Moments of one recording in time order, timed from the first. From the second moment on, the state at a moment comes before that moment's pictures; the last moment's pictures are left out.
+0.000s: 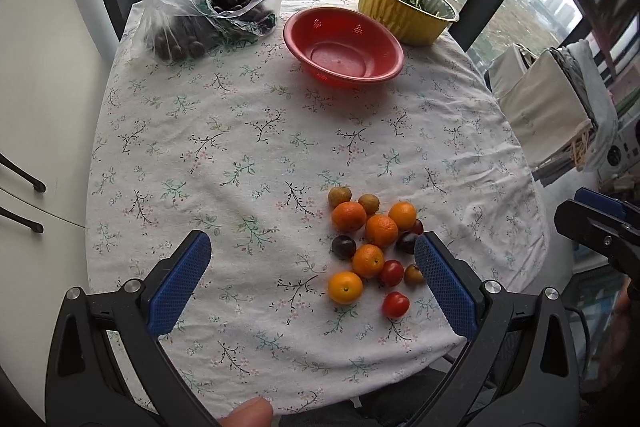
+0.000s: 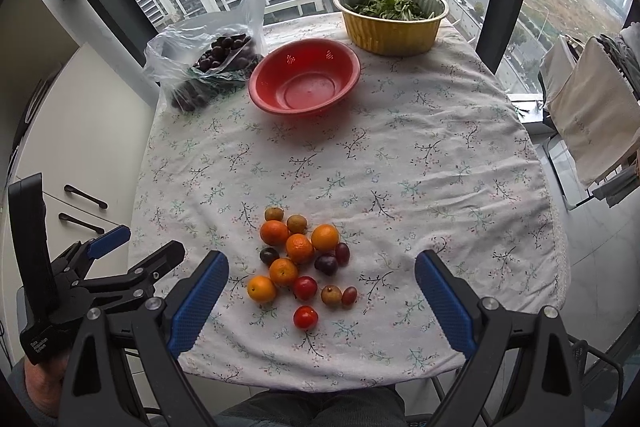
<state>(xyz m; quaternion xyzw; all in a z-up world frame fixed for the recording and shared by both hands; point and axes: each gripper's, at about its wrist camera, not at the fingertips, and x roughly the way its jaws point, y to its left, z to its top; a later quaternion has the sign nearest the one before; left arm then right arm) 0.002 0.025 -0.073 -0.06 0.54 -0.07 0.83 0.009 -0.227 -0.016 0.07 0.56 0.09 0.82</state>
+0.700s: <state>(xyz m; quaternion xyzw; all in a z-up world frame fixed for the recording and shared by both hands) -0.030 -0.027 -0.210 0.18 0.55 -0.20 0.79 -0.038 -0.224 -0.150 0.03 0.62 0.15 0.77</state>
